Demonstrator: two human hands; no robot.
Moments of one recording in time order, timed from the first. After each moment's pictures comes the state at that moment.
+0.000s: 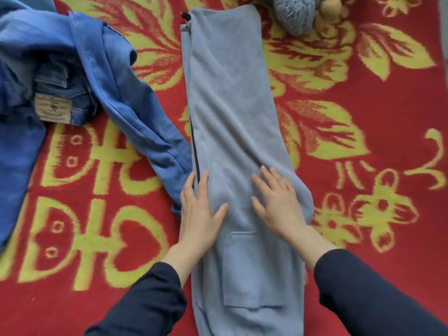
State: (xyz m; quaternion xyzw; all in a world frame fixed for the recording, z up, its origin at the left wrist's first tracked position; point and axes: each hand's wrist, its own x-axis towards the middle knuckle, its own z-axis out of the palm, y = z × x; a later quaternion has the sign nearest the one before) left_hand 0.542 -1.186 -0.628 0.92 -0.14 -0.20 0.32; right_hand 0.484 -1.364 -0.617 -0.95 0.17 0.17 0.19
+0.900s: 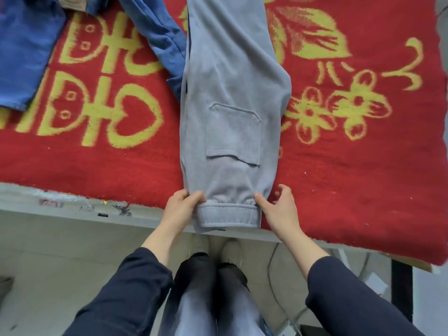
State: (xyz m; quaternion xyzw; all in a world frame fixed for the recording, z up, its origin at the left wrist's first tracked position) left_hand 0.271 -1.068 -0.633 0.76 0.21 -0.37 0.48; right_hand 0.174 -1.270 -0.638 -0.76 0.46 0.13 0.44
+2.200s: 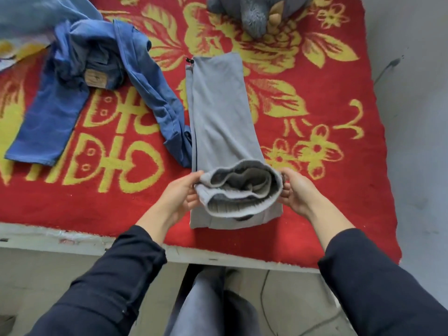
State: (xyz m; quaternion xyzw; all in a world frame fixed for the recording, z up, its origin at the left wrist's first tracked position) left_hand 0.369 -1.137 -0.487 0.61 0.20 -0.43 0.63; right_hand 0.270 -1.380 -0.482 -0.49 0.50 0.10 0.71
